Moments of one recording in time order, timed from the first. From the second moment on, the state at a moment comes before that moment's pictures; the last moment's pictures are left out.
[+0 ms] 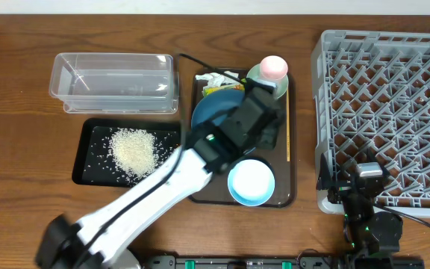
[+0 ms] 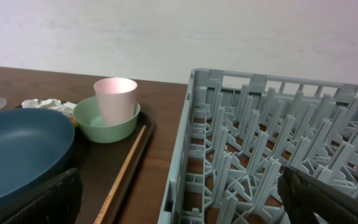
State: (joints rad) left arm -0.83 1.51 1.30 -0.56 -0.09 -0.49; right arm 0.03 0.01 0.01 -0.07 -0.07 -0.04
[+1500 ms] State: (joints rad) left arm -0.83 1.43 1.30 -0.90 -0.16 -0.49; right arm 0.03 0.01 0.01 -0.07 -0.07 -0.04
